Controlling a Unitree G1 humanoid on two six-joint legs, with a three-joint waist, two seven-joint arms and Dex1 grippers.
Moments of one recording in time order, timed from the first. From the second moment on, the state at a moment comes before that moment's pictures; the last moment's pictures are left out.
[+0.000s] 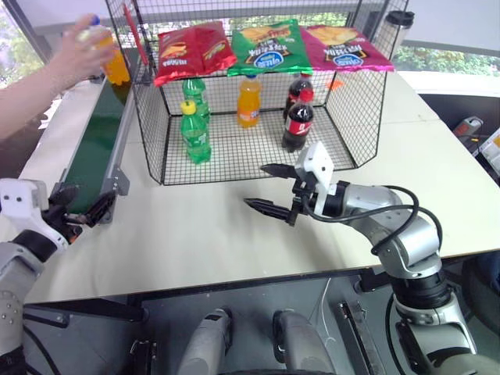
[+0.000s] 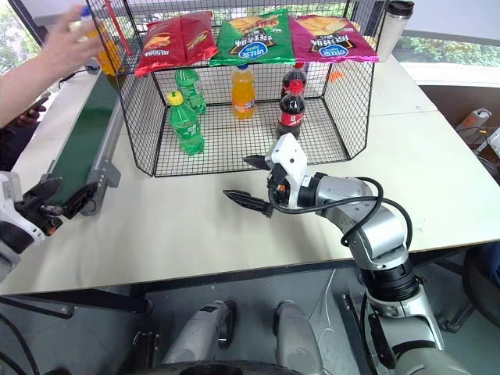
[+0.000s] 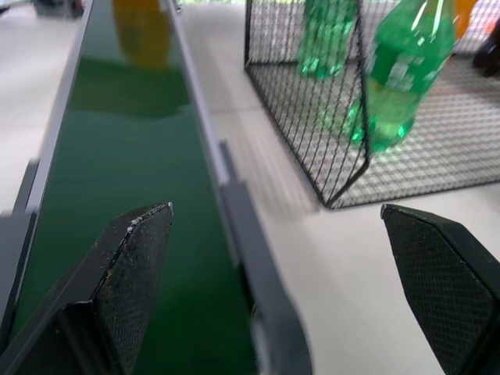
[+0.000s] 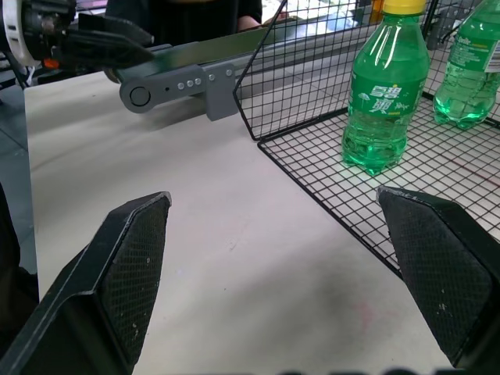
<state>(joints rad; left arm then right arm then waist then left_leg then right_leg) 0.08 0.63 0.66 -0.34 -0.64 0.67 -0.51 -0.49 -0.45 0.12 -0.37 0.44 0.69 0.79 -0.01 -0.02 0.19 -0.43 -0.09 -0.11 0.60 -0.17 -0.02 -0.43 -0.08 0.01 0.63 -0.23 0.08</state>
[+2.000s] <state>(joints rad) -0.05 0.61 0.63 -0.15 -0.53 0.50 -0.37 -0.48 -0.49 0.14 -0.38 0.52 0.68 0.83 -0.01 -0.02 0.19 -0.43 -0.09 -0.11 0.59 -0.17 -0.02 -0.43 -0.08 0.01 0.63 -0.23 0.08</state>
